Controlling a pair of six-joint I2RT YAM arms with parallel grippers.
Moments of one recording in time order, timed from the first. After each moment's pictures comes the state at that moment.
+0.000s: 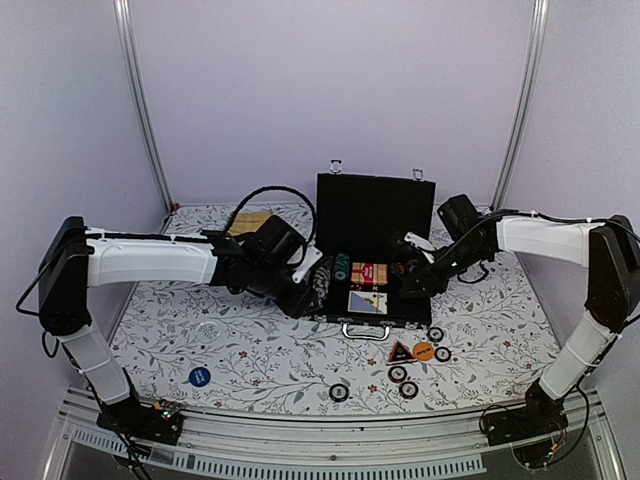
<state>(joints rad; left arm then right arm) -0.91 1.73 1.20 -0.40 -0.04 -0.07 0.46 1.65 1.16 -0.61 -0.60 -0.45</state>
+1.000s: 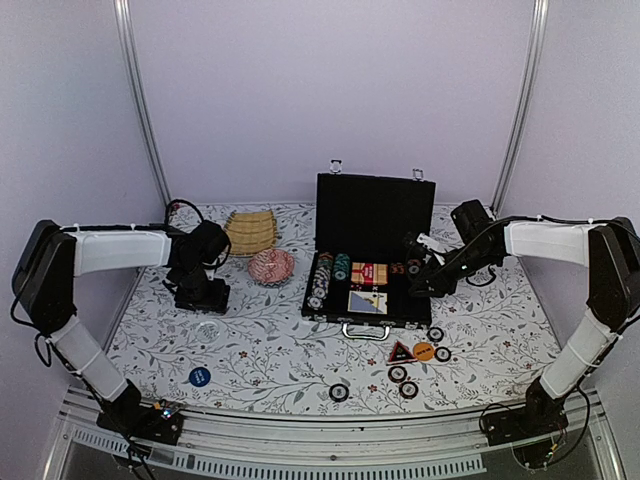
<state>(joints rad) -0.51 1.63 1.01 -0.78 -0.18 -0.44 0.36 1.64 1.05 -0.53 -0.64 -0.52</state>
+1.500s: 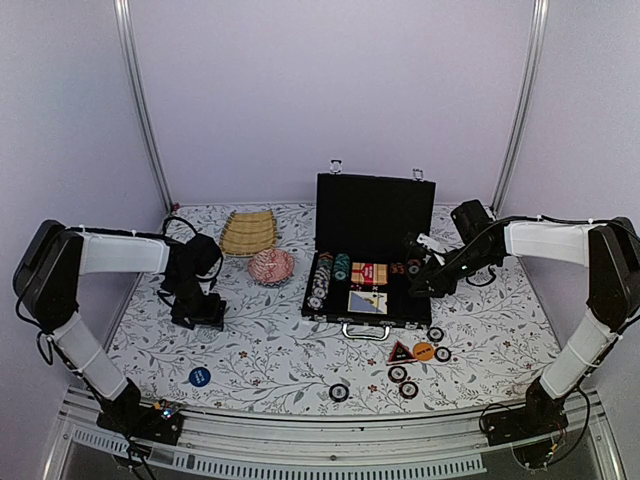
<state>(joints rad) -0.42 1.64 0.92 -0.77 -0.04 -0.42 0.36 1.64 1.05 -0.53 -0.64 -0.53</state>
